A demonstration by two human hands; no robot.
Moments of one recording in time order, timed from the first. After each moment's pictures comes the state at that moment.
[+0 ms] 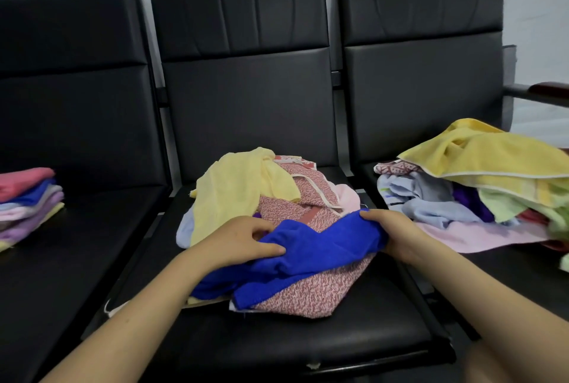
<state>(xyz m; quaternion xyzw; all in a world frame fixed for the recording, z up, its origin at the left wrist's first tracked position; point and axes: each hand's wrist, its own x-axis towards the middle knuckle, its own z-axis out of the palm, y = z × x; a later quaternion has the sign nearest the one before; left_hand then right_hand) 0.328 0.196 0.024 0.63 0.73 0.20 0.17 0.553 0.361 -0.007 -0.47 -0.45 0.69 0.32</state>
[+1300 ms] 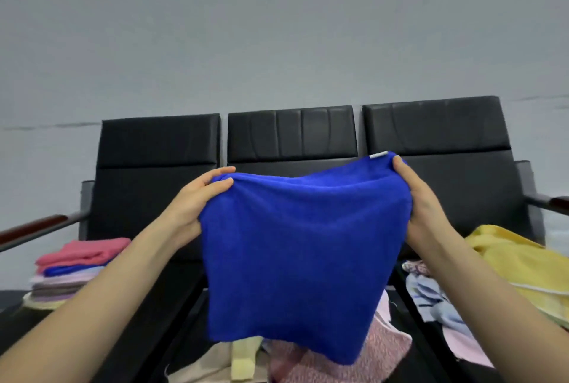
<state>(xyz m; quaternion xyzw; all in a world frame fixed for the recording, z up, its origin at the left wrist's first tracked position) 0.298 0.098 0.229 0.40 0.53 0.72 0.21 0.554 0.277 0.219 -0.11 -0.42 0.76 0.48</state>
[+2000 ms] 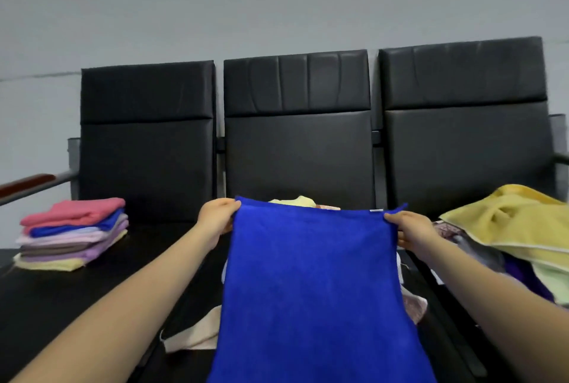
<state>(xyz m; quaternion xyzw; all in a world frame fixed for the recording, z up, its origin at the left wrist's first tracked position) 0.210 0.193 0.085 0.24 0.70 0.65 0.19 0.501 0.420 0.053 -0.44 -0.54 0.60 0.38</state>
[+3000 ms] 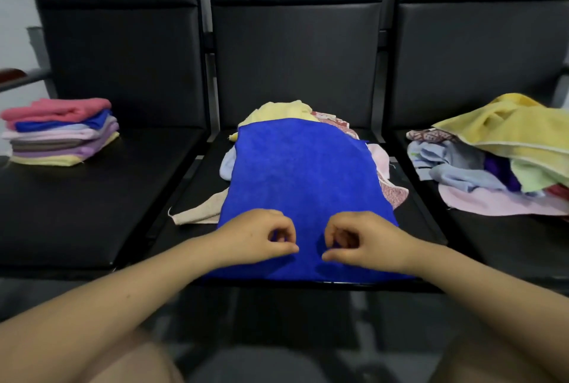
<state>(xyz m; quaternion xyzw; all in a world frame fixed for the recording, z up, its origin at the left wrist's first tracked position) 0.359 0.088 0.000 0.67 0.71 0.16 0.16 0.558 0.227 -0.002 -0.12 -0.95 0.27 0.08</state>
